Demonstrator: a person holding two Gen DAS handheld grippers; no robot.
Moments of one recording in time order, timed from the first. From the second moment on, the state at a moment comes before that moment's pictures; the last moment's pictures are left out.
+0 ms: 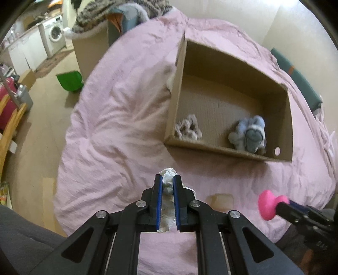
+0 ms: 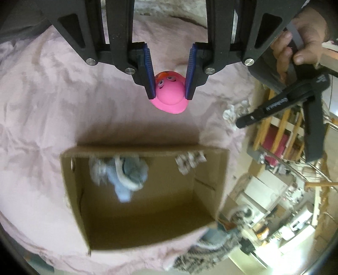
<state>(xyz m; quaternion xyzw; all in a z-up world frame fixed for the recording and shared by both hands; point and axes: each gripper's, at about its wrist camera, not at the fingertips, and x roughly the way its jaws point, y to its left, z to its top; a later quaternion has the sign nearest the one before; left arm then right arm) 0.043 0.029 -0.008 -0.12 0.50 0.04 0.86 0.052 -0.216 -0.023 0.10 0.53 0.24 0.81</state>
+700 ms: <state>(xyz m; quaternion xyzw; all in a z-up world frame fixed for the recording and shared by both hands) 0.116 0.011 0.066 -0.07 0.40 0.02 0.91 0.118 -0.235 0.047 0.11 0.42 0.23 0.87</state>
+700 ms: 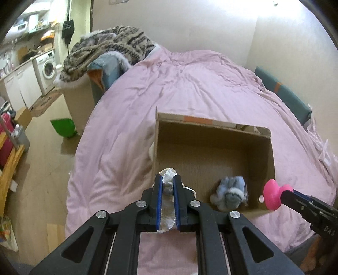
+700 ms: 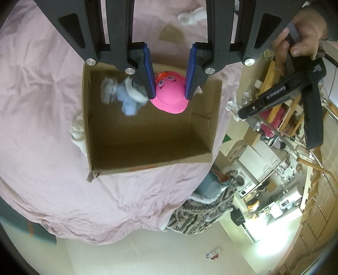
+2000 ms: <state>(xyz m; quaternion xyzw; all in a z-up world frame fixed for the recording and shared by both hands) 0.158 -0.008 -0.013 -0.04 0.43 -0.02 0.90 0.162 -0.205 -0.028 0.07 0.49 0.21 0.84</state>
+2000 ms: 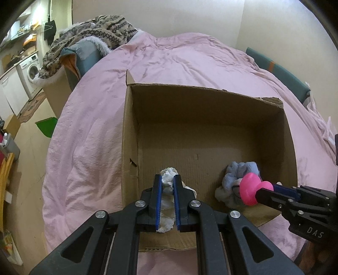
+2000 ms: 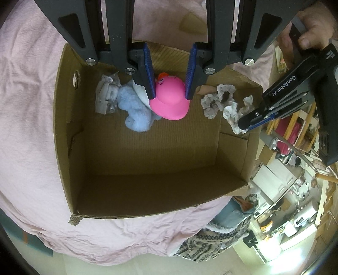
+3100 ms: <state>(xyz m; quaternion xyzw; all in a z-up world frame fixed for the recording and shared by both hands) 0.148 -0.007 0.001 -0.05 0.41 -0.01 0.91 0.168 -0.235 -0.025 0.16 0.48 0.19 0.84</state>
